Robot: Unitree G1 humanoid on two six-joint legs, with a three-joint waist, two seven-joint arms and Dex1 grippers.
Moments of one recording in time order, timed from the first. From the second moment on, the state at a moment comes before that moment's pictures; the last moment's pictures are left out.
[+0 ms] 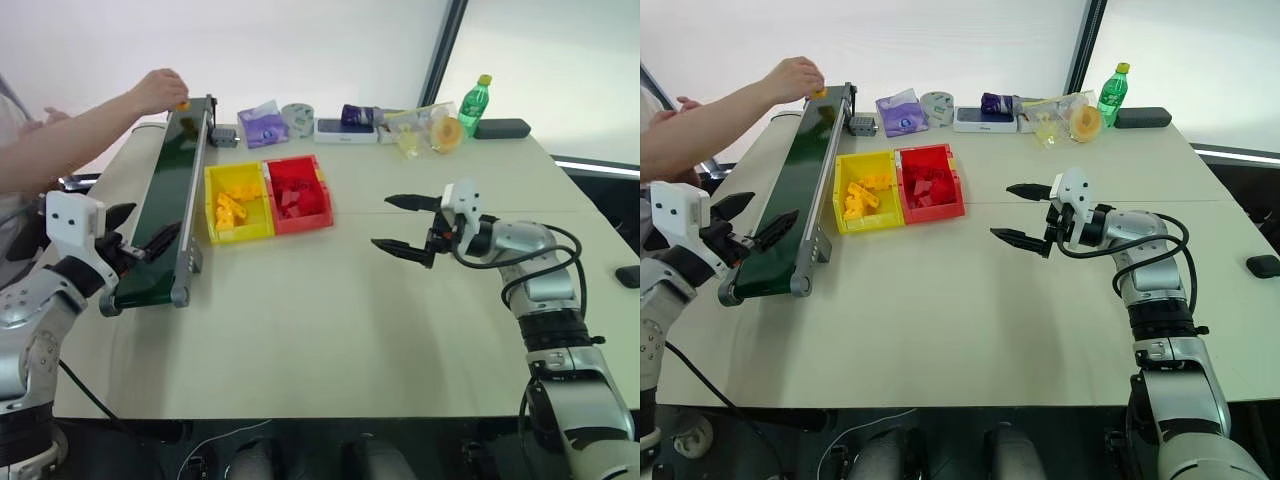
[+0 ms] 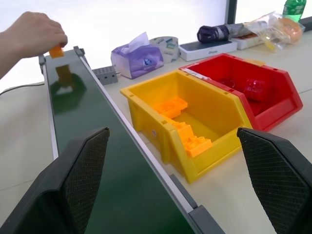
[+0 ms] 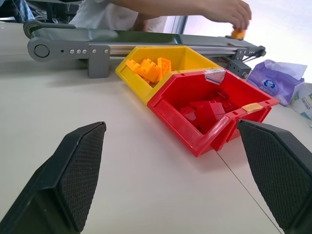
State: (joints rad) left arm -0.21 0.71 0.45 -0.22 -0.55 0.48 -0.56; right arm -0.71 -0.56 -0.03 0.38 0.34 0.00 1.20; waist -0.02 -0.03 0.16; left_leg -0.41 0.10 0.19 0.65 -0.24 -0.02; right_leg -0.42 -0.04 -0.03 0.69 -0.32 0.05
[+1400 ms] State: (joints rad) left arm 0.02 0.50 0.62 -0.42 -0.58 0.38 -0.40; right arm -0.71 -0.56 -0.02 0.39 0.34 0.00 1.21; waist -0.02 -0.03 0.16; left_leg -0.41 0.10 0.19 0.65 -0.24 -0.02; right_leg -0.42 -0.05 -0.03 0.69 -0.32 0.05
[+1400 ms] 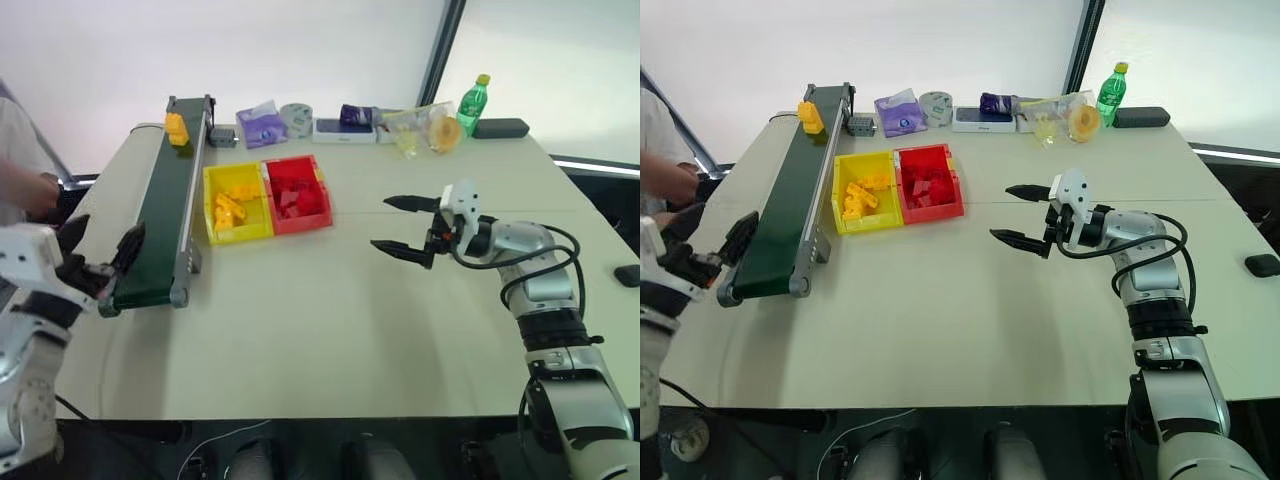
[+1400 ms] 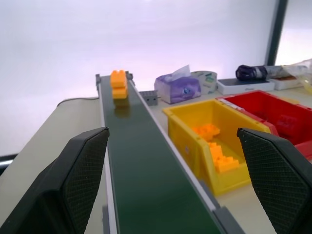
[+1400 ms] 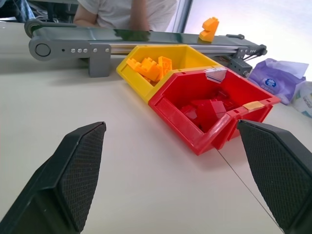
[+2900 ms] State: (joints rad) left arm -0.18 0.57 0.48 -0.25 -0.42 0.41 -0.28; right arm -0.68 -0.52 -0.02 0.20 0.51 0.23 1.24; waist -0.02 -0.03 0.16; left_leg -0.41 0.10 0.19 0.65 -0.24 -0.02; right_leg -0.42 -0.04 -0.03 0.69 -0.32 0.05
